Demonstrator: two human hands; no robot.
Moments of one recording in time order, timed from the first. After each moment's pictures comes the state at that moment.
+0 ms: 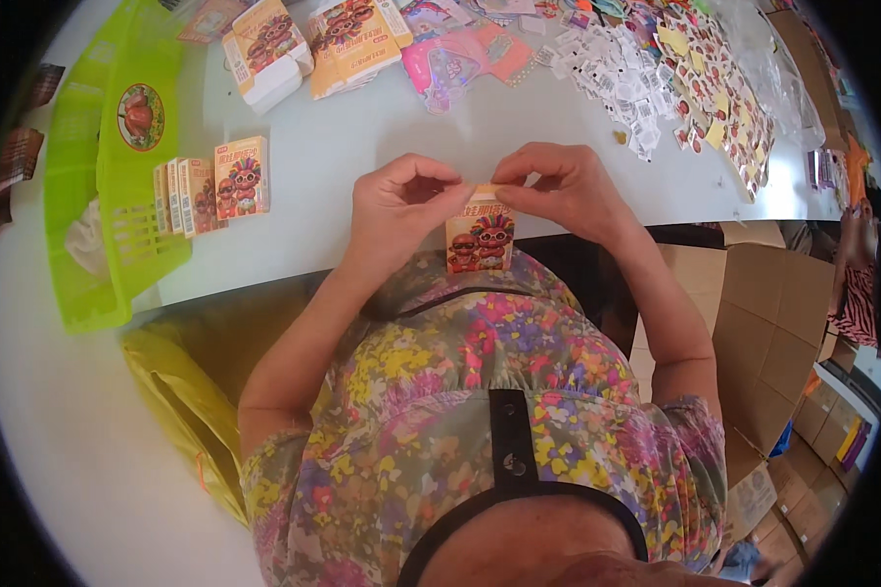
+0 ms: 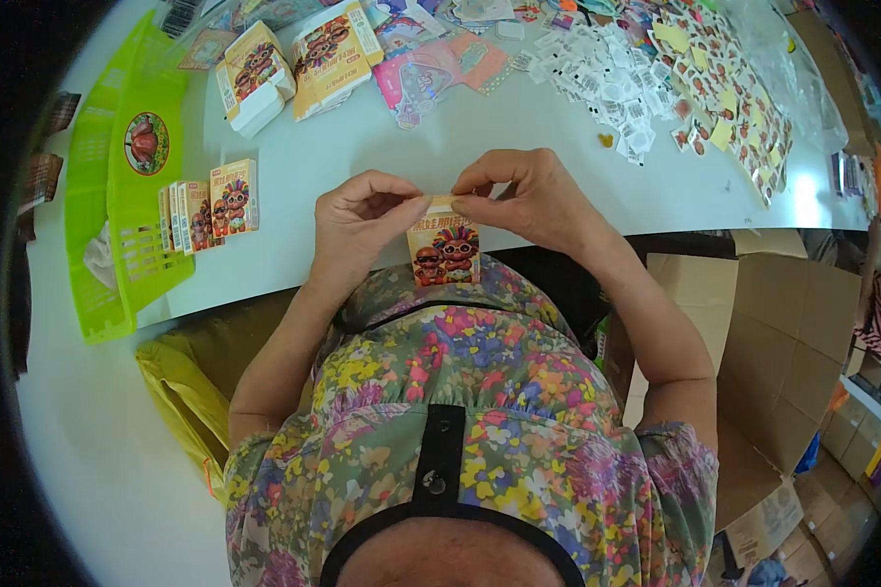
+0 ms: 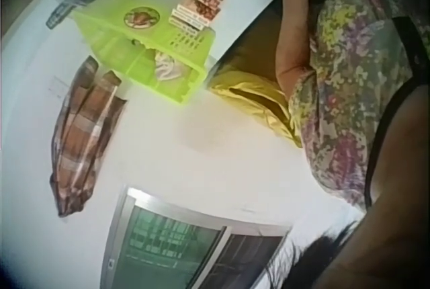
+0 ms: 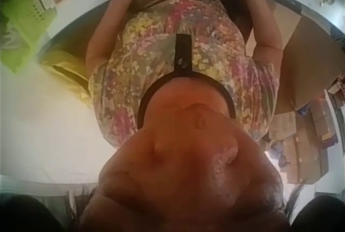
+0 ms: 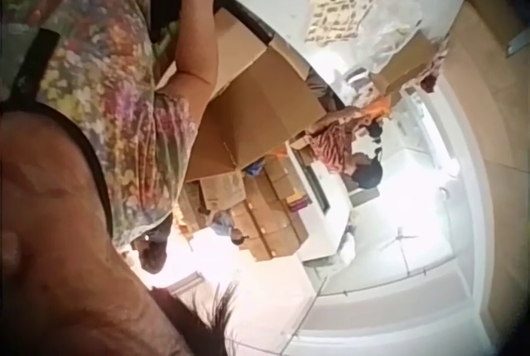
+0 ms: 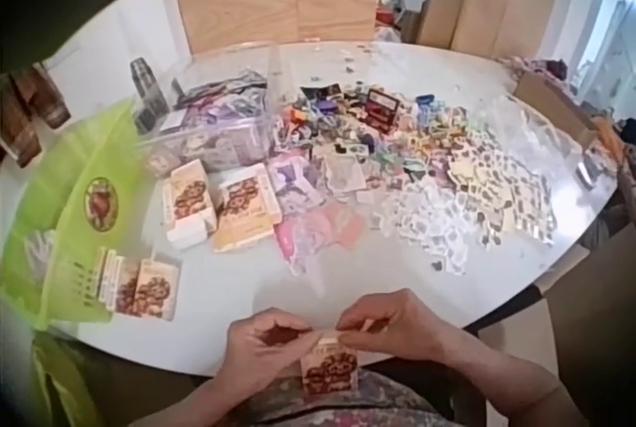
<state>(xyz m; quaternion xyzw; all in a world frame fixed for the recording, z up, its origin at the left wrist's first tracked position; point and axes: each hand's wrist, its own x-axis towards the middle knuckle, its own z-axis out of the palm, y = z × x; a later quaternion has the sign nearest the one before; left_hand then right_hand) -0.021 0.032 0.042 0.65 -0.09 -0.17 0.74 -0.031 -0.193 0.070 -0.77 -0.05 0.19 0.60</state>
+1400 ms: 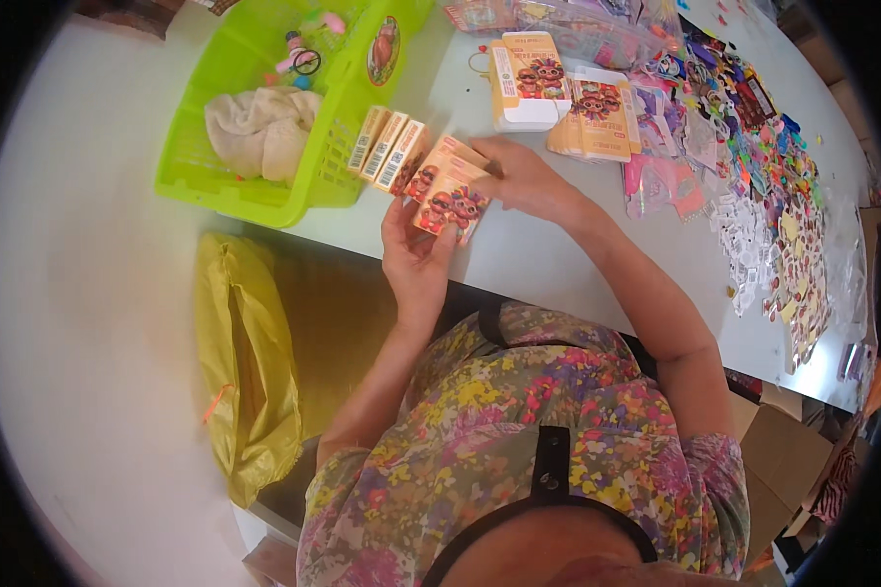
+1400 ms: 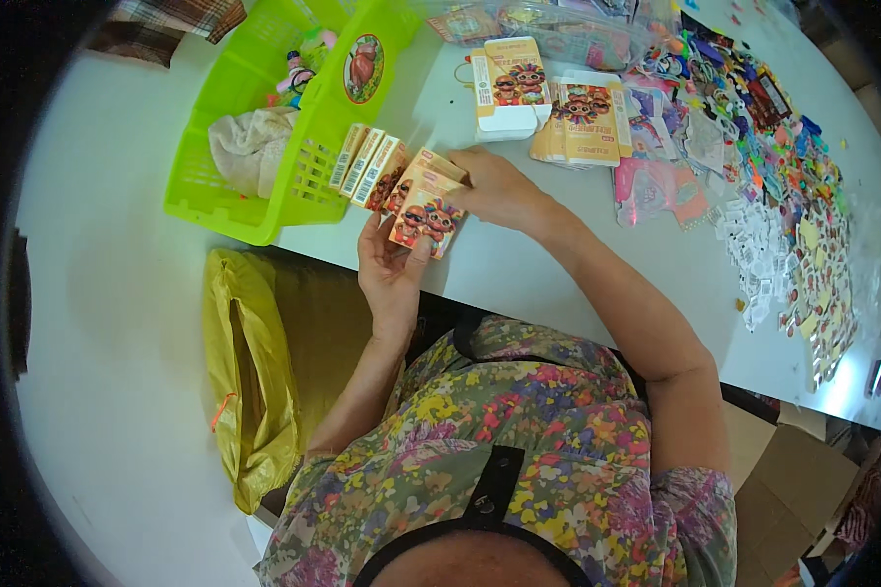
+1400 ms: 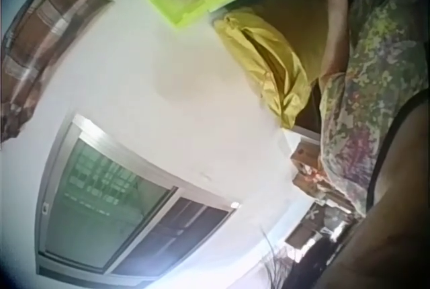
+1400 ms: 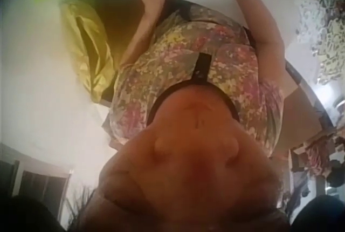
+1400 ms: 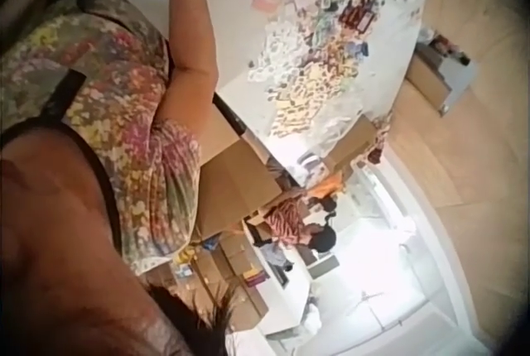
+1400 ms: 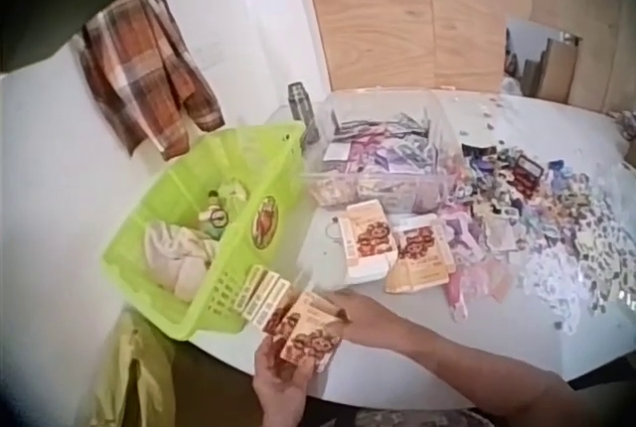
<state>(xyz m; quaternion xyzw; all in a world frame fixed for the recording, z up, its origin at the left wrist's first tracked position) -0.059 0.178 0.010 0.69 0.15 0.22 0.68 0.092 0.041 0.050 -0.76 -0.25 0.29 0.52</state>
